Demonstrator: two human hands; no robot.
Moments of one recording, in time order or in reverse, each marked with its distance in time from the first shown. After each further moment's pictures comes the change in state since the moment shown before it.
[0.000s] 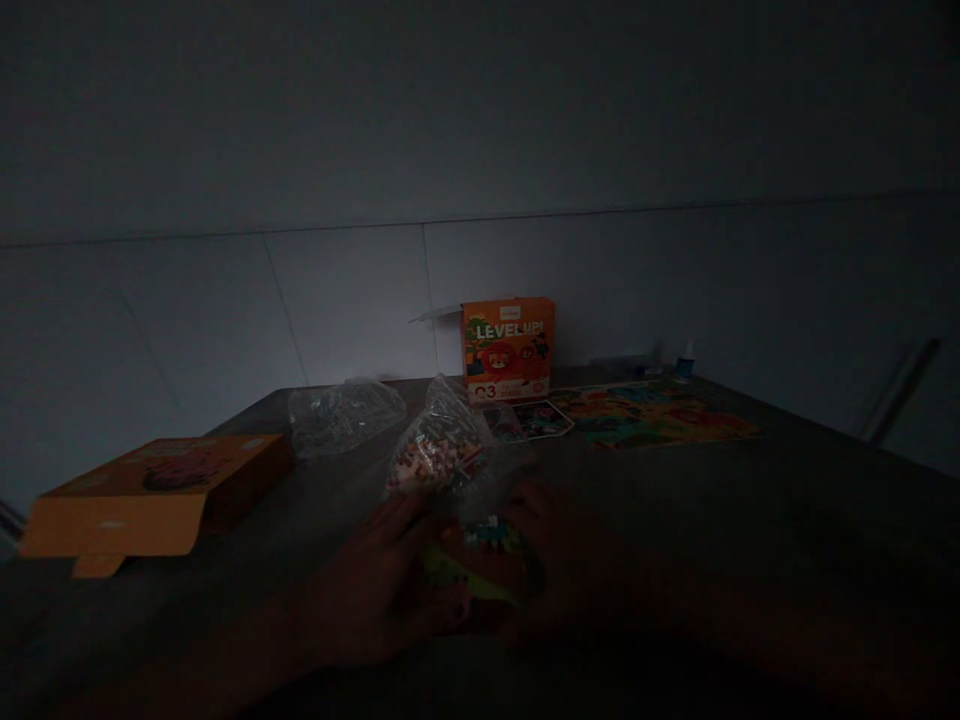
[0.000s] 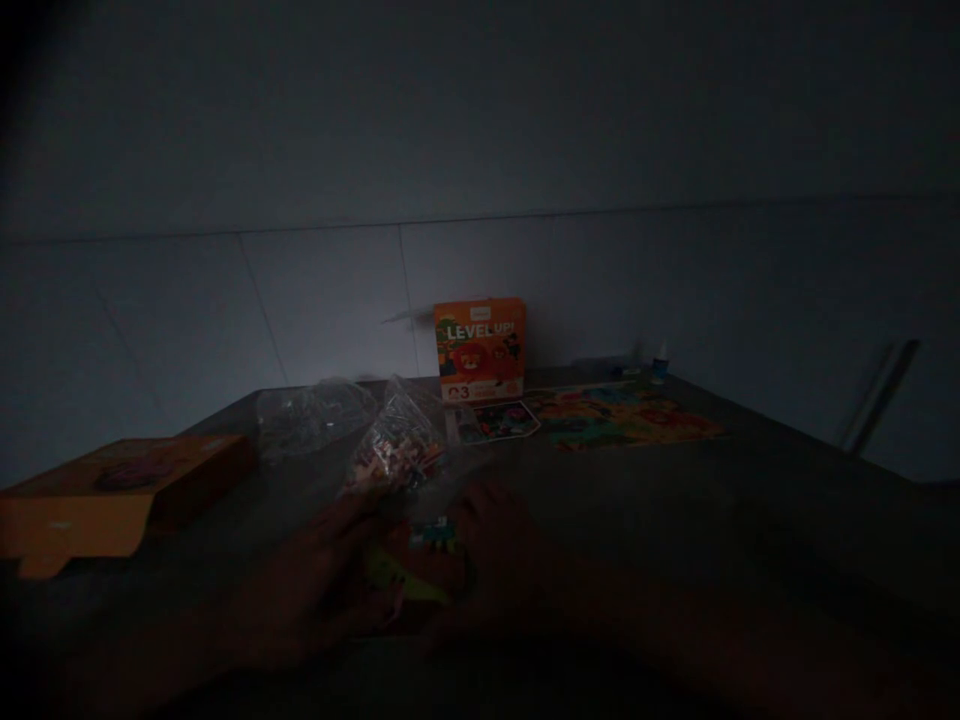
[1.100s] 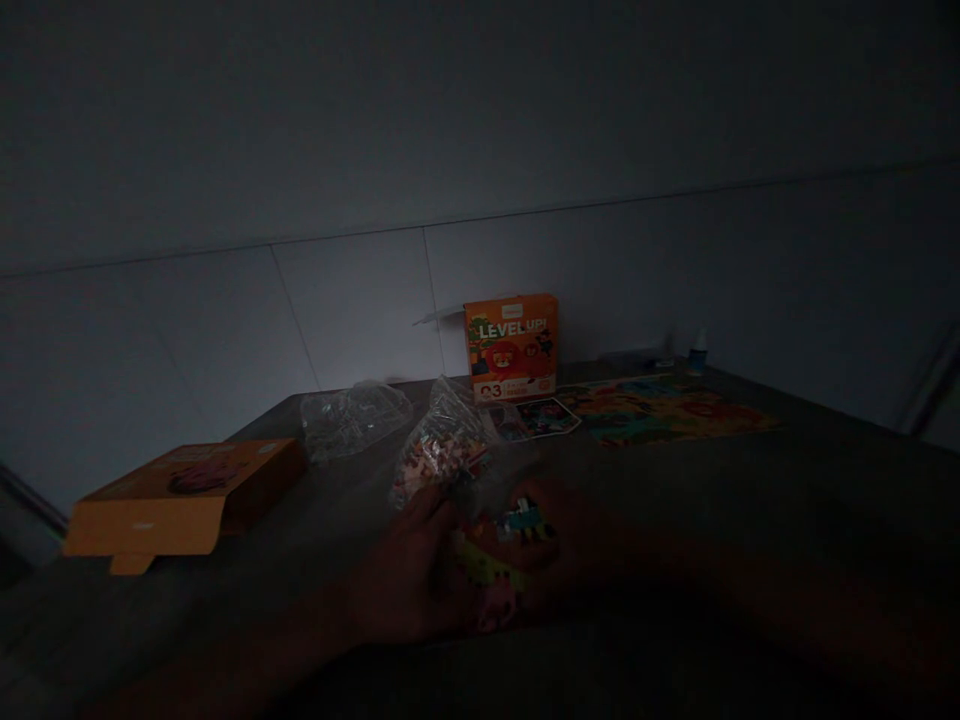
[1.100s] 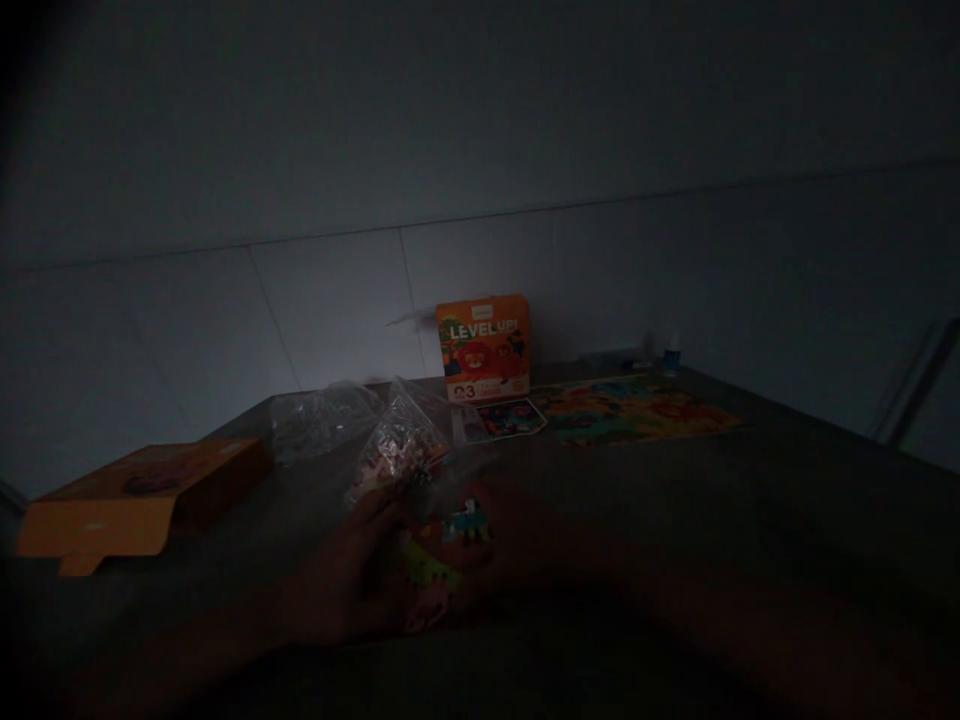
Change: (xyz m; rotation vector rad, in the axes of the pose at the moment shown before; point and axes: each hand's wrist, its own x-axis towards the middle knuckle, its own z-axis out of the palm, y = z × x) left_hand 0.019 0.003 0.013 -0.167 0.037 -0.073; right_hand 0.009 0.020 -0.007 0.327 -0.082 0.103
